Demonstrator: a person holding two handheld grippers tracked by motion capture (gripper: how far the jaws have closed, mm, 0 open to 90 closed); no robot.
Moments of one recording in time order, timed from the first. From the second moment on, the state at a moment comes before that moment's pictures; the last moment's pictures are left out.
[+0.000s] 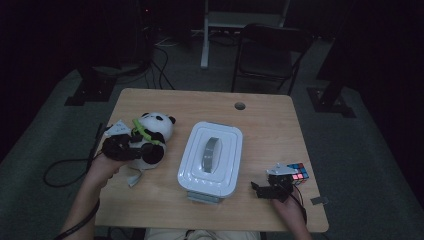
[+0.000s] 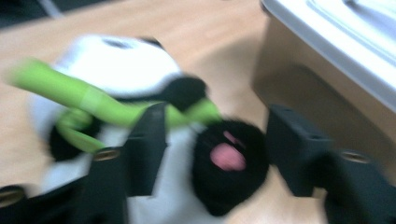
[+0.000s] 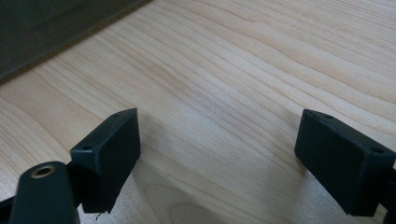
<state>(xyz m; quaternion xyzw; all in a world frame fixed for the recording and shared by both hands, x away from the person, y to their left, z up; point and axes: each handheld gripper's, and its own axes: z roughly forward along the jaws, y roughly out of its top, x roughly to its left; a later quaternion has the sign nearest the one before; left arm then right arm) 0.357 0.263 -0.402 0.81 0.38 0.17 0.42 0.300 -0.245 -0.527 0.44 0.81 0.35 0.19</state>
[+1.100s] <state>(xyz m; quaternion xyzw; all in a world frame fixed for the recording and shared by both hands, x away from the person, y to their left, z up) 0.427 0.257 -0.432 0.77 0.47 0.22 0.37 0.300 -0.245 -0.527 0.44 0.81 0.35 0.19</state>
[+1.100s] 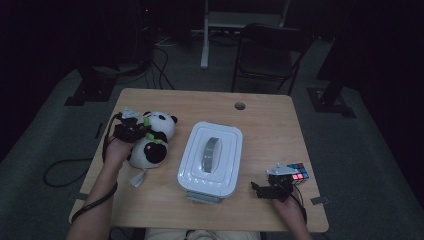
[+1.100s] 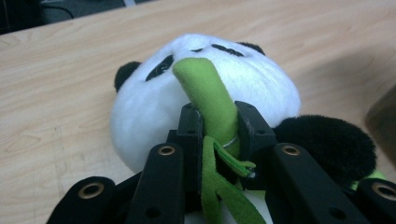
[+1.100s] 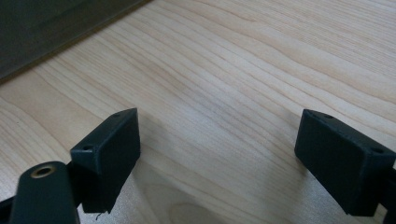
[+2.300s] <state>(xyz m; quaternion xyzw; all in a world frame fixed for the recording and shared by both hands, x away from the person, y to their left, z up) 0.449 0.237 -0.415 0.81 0.37 0.14 0.43 0.300 -0.245 -0.527 0.44 0.81 0.35 0.19</state>
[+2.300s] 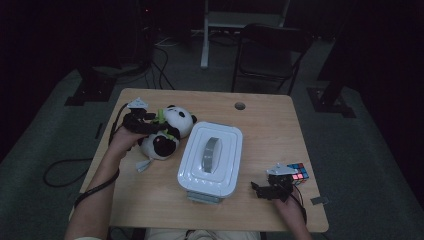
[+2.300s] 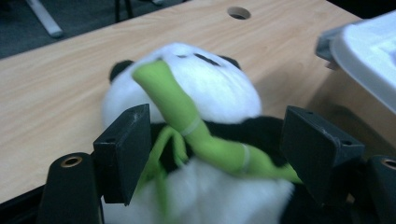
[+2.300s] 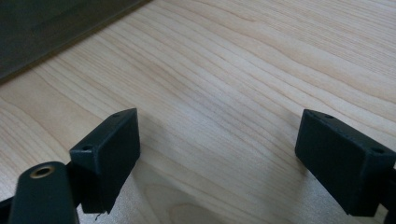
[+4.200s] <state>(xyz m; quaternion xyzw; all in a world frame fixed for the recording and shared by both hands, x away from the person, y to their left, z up) 0.327 0.218 -0.498 0.86 0.31 0.11 0.39 0.300 -0.245 -0.527 0.44 0.81 0.35 0.19</state>
